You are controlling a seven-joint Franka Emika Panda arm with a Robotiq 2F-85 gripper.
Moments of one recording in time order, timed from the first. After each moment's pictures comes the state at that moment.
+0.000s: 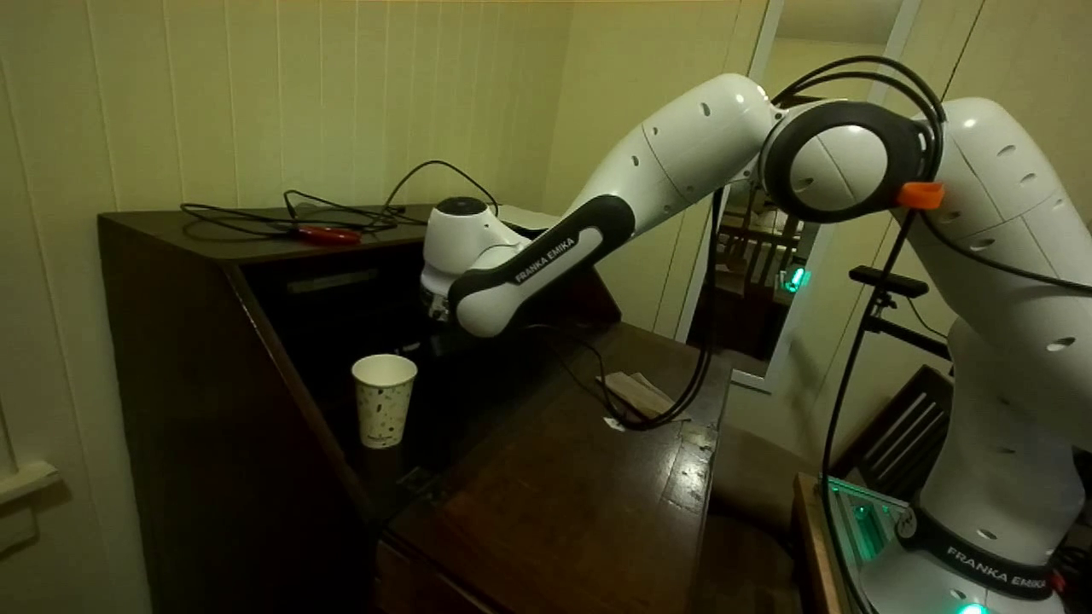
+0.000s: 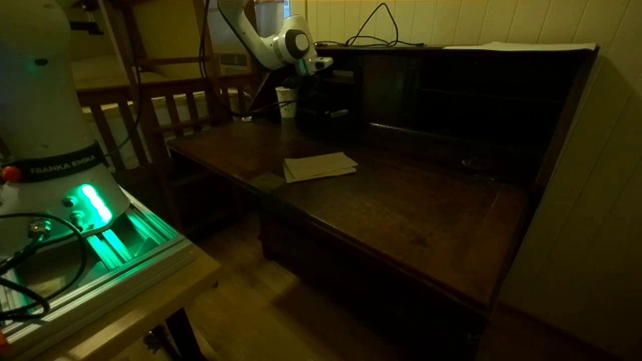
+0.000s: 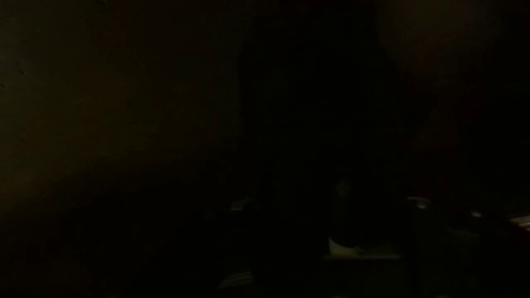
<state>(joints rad) 0.18 0.80 -0.20 -1.54 -0.20 2.53 0.71</state>
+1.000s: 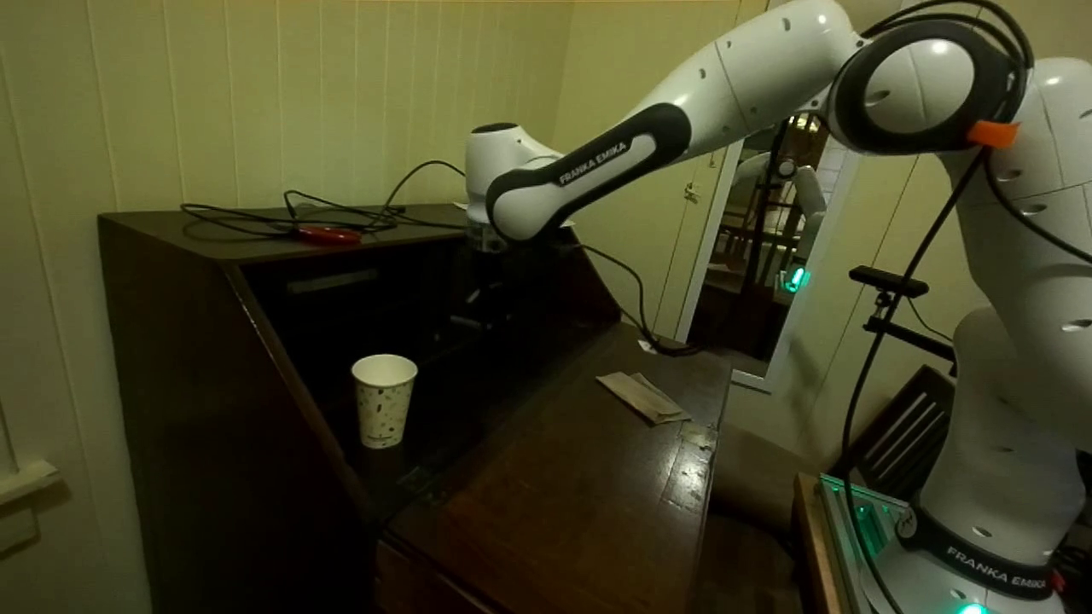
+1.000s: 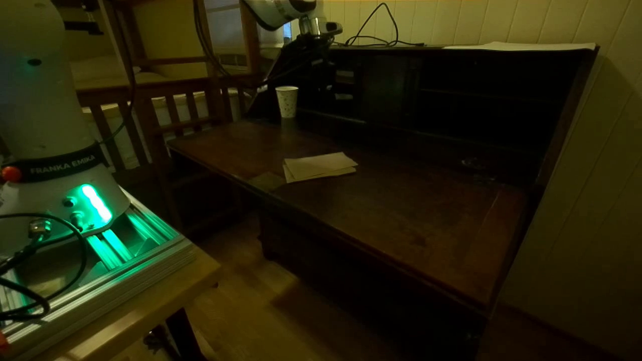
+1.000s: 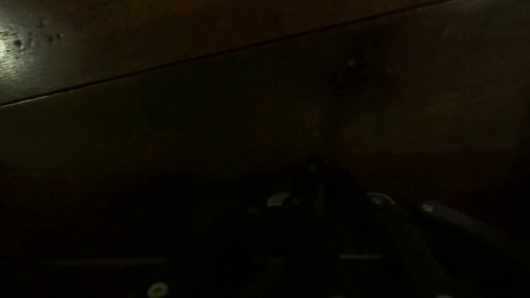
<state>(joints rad) 0.10 0.53 -0.20 -1.65 -0.21 2.18 0.32</state>
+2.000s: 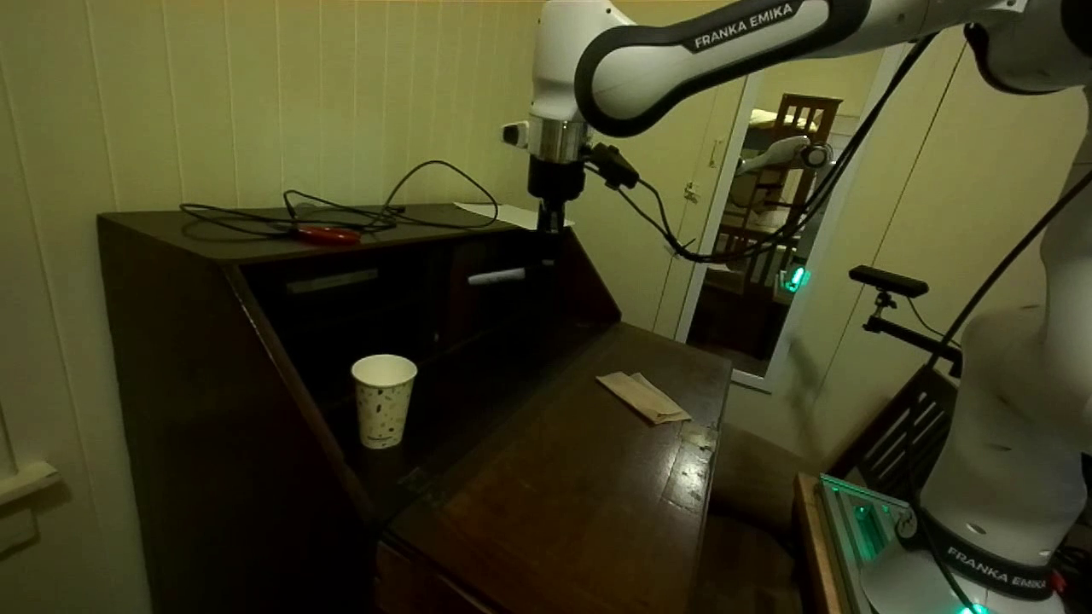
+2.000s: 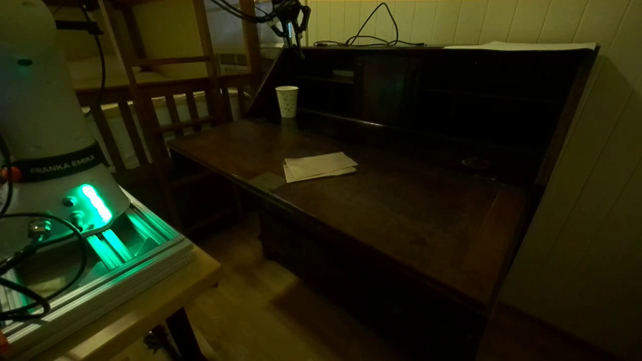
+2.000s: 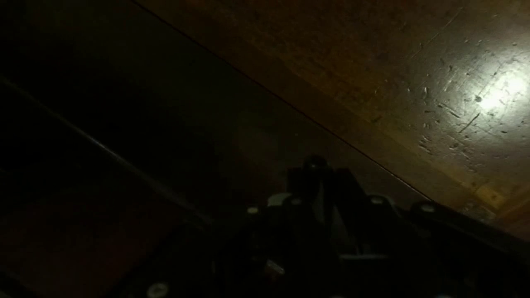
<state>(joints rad) 0.02 0.08 0.00 -1.91 -0.28 2.02 -0.36</state>
